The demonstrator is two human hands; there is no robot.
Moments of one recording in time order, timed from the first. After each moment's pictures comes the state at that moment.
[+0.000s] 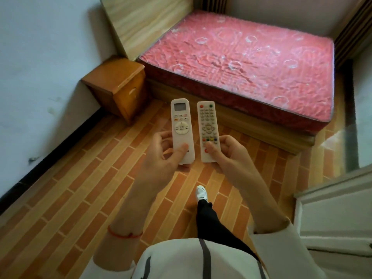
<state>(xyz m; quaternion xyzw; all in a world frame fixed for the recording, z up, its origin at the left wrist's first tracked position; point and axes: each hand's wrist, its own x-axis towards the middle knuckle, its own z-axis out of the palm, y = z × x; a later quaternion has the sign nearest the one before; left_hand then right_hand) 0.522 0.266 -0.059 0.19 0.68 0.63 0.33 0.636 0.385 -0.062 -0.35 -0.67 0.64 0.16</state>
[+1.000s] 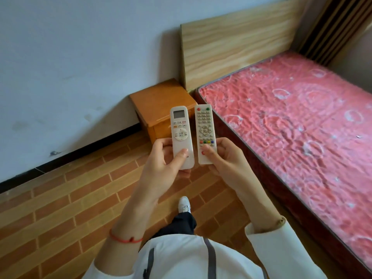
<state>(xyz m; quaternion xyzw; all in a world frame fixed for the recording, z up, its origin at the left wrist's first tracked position) 0.122 0.560 -0.074 0.00 0.74 0.66 0.16 0.154 0.722 -0.073 -0.14 -0.77 0.62 0.01</state>
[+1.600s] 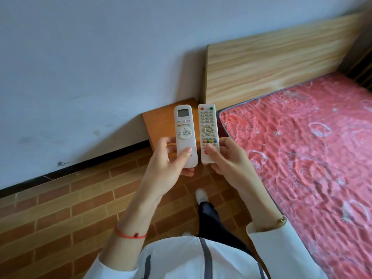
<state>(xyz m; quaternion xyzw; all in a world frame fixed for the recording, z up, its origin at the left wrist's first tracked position) -0.146 0.635 -0.059 -0.06 0.74 0.66 0.13 -0.138 0.799 -0.071 -0.08 -0.76 0.64 -0.04</state>
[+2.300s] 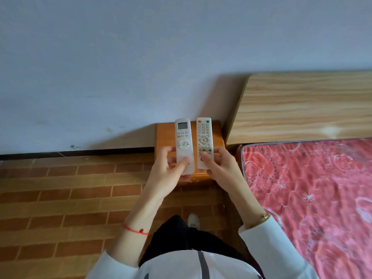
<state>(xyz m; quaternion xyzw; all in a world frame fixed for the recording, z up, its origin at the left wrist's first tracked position) -0.381 0.698 -0.107 -0.23 0.72 0.66 0.07 -0.430 0.851 -0.124 -0.01 -0.78 0.60 -0.19</state>
